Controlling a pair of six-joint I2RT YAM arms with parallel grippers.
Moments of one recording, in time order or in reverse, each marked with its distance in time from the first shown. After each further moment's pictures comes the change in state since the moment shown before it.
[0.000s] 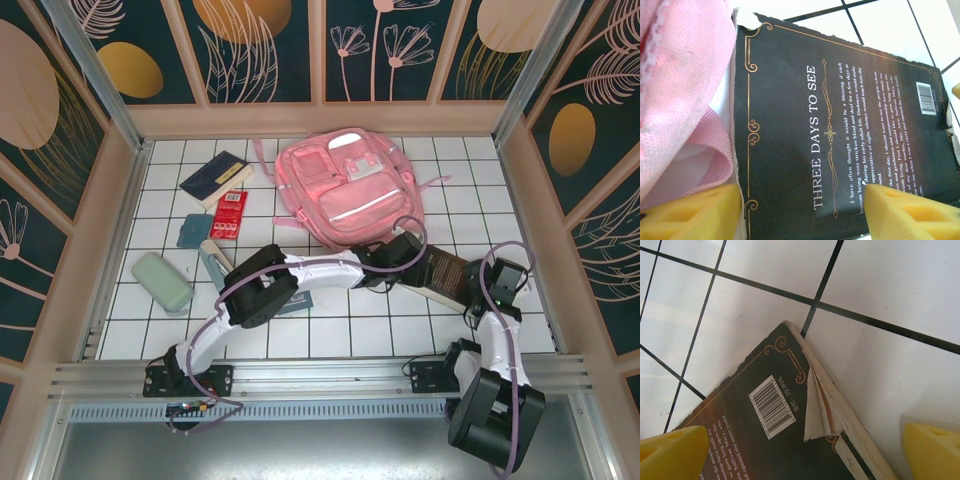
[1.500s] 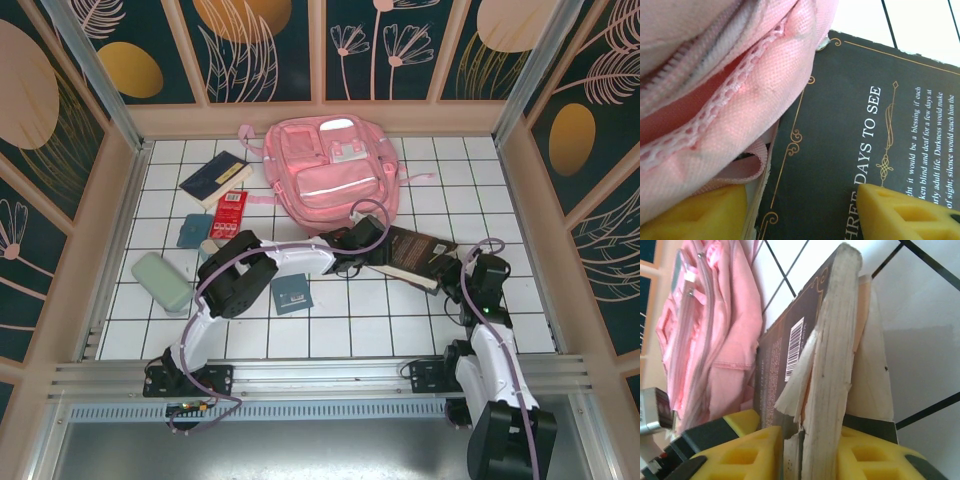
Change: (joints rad) left arm 0.134 -0.142 -0.250 0.056 -0.100 -0.035; right arm 0.230 -0.141 -0.038 0.140 -0.432 0.000
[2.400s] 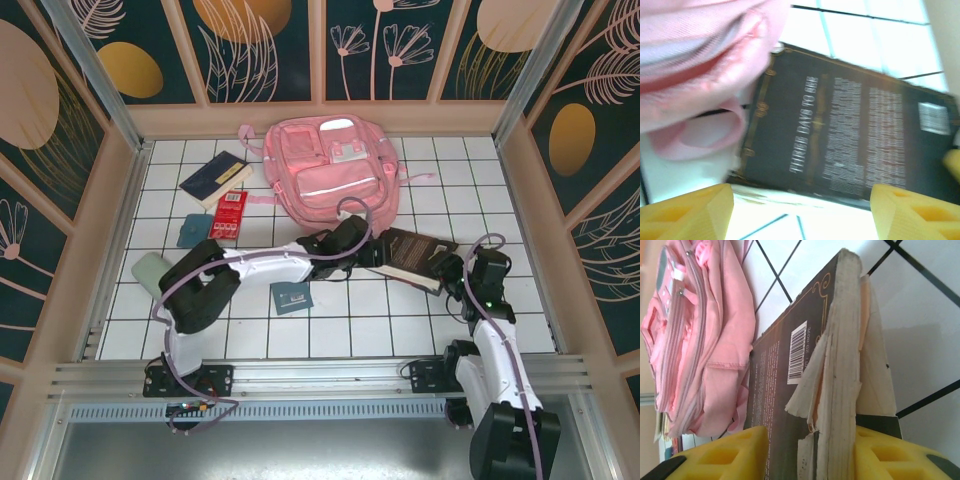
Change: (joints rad) left arm -0.016 -0.265 -0.230 0.098 0.076 -0.093; right arm 0.024 0.027 0.068 -0.111 0.044 -0.020
